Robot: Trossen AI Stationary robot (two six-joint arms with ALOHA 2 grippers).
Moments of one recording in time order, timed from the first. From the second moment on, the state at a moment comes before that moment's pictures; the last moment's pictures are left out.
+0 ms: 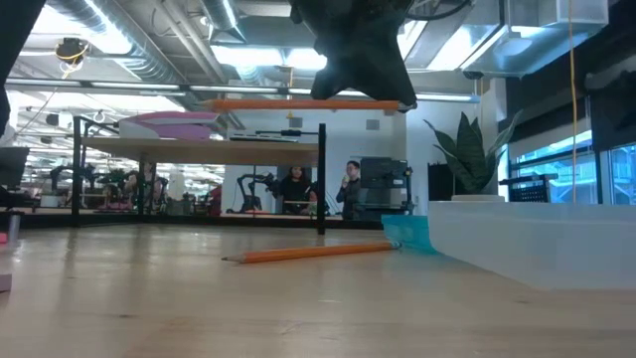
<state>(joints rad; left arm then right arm) -0.14 1.96 1.62 -0.53 -0.07 -0.46 0.71 1.13 0.54 -0.69 0.00 1.17</state>
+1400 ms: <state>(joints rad) -0.16 1.96 1.62 -0.29 -0.07 -0.46 0.72 1.01 0.78 -0.83 0.16 1.11</state>
